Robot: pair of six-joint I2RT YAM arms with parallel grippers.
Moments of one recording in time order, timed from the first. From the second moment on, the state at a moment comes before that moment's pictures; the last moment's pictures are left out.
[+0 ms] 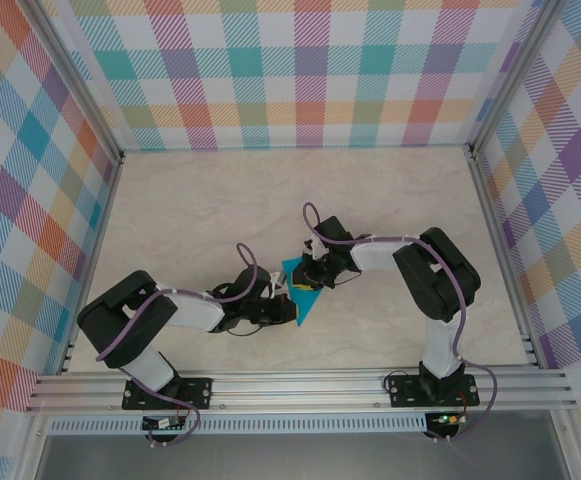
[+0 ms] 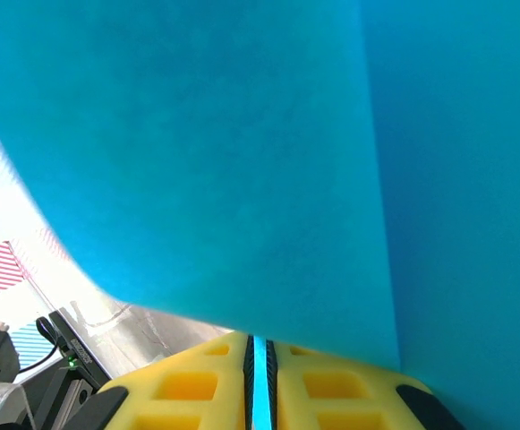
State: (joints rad) left arm -0.80 1.59 0.47 0.33 0.42 -0.90; right arm 0.62 1.92 1.01 -0.20 -0.65 0.77
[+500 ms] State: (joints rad) left arm -0.83 1.29 0.53 0.01 0.31 -0.92; right arm 0.62 1.92 1.01 -0.20 -0.65 0.76
